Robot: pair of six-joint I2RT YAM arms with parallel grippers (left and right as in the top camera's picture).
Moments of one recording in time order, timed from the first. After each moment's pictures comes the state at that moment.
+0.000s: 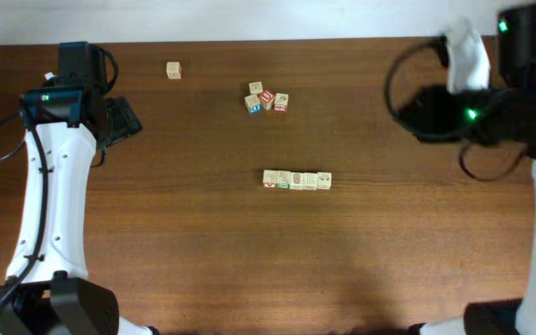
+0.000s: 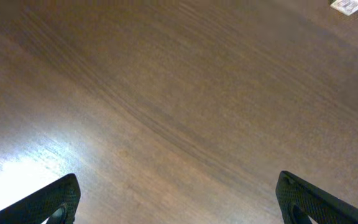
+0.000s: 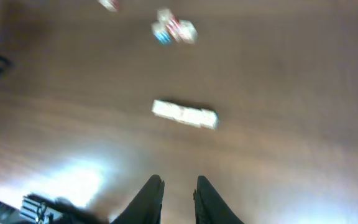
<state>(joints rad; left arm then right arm) 0.07 1.68 1.68 -1.17 -0.30 -0.43 0.05 1.61 2.25 -1.69 -0.34 0.09</state>
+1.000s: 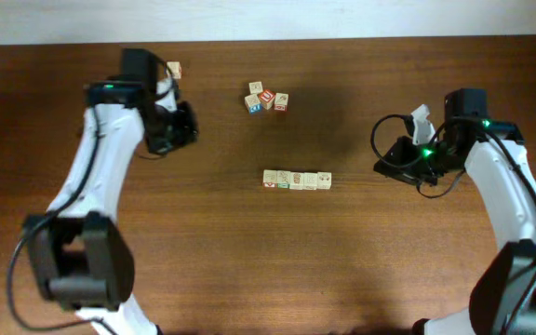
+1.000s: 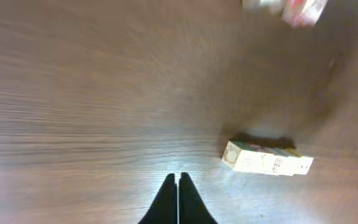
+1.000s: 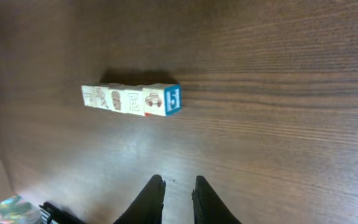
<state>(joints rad) -0.07 1.90 1.62 -1.02 0.33 -0.35 -0.14 1.68 1.27 -0.98 -0.59 0.10</state>
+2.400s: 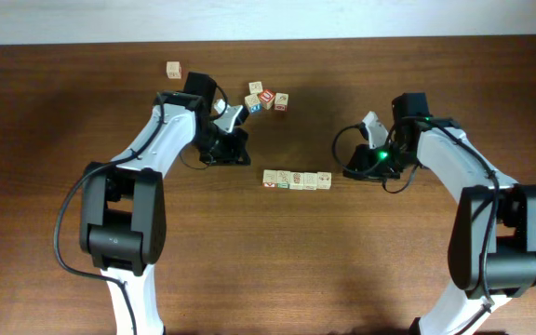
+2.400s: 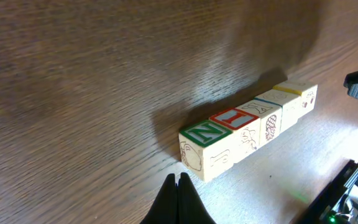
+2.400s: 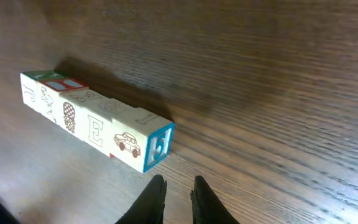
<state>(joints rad) -0.21 2.14 1.61 -0.92 0.59 -0.03 0.02 1.91 1.26 -0.78 -0.55 -0.03</state>
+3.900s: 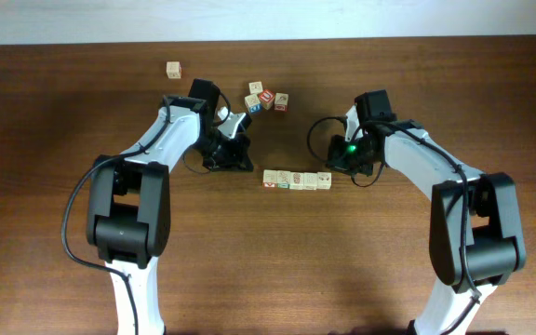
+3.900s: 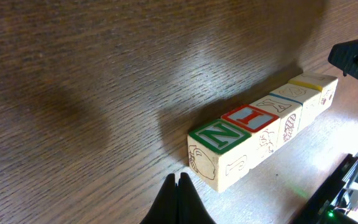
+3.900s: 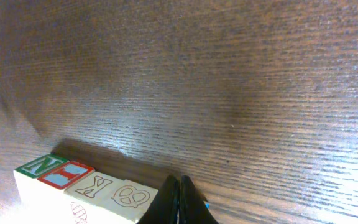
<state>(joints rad) -0.22 2.19 1.61 -0.92 0.61 -0.02 0.17 1.97 1.27 -0.56 -0.39 0.37</state>
